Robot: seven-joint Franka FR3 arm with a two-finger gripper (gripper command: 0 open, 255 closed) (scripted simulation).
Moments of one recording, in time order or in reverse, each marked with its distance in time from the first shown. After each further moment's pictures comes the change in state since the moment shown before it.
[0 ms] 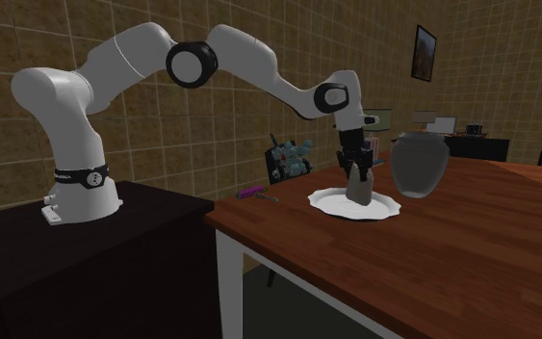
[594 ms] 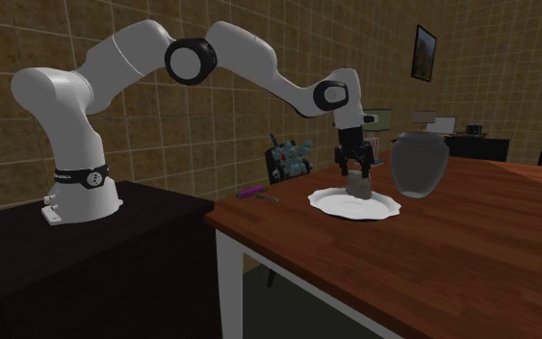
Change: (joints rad) arm -0.005 -0.023 0.002 -0.026 0.003 -0.016 -0.001
